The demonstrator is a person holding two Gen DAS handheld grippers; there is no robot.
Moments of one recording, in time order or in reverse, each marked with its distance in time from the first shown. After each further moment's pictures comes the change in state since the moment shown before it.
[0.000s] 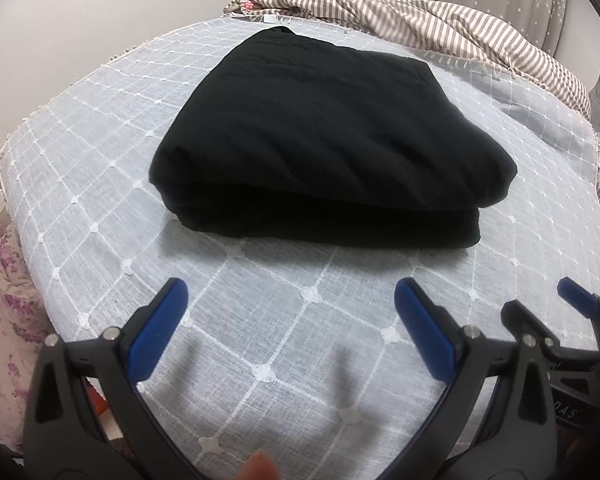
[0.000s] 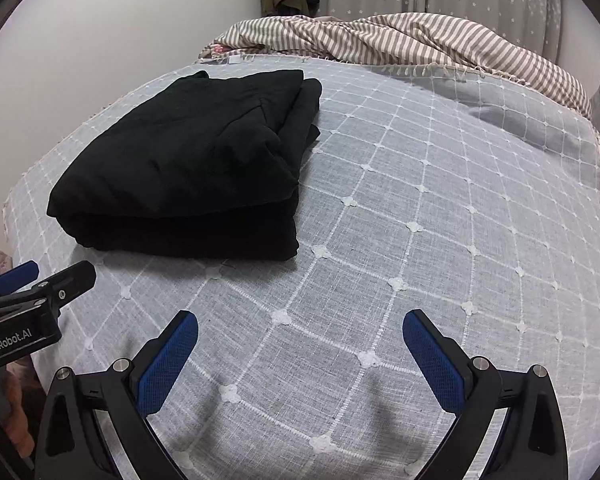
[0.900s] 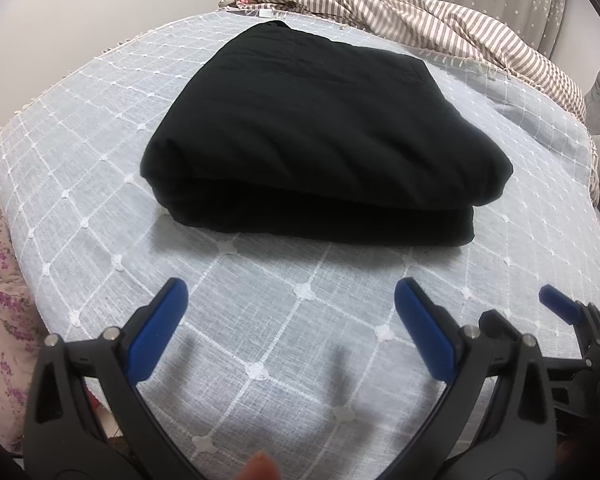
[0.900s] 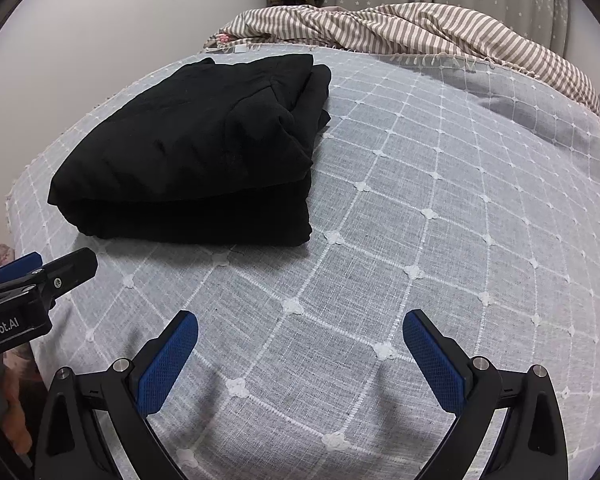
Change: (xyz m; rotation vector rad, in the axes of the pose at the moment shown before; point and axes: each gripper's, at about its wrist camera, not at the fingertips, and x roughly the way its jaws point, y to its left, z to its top) left arm 0.001 0.004 0.000 -0.008 0.021 -0.039; right arm 0.011 0.004 -0.005 -0.003 0.034 0.026
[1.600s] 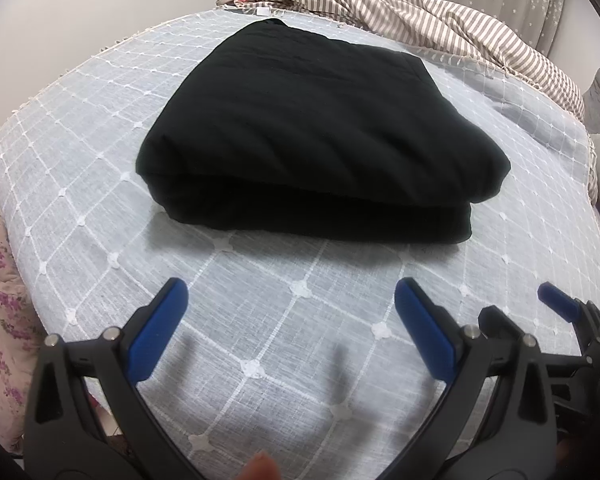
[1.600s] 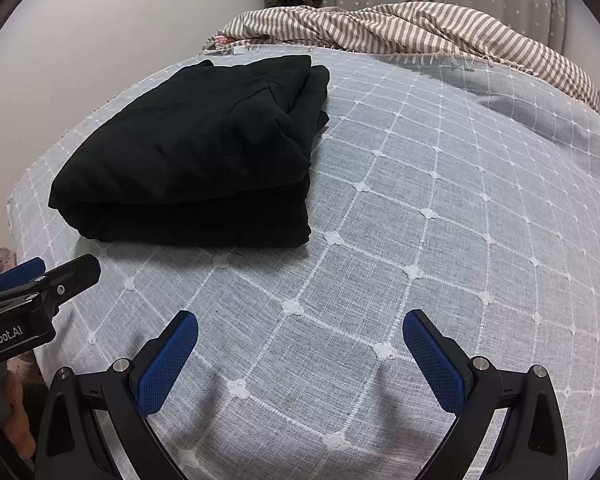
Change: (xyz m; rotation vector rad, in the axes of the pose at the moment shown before) left arm 0.001 -0.003 -0.002 0.001 0.006 -0.008; right arm -0.002 -0.002 0.000 0.006 -0.004 0.007
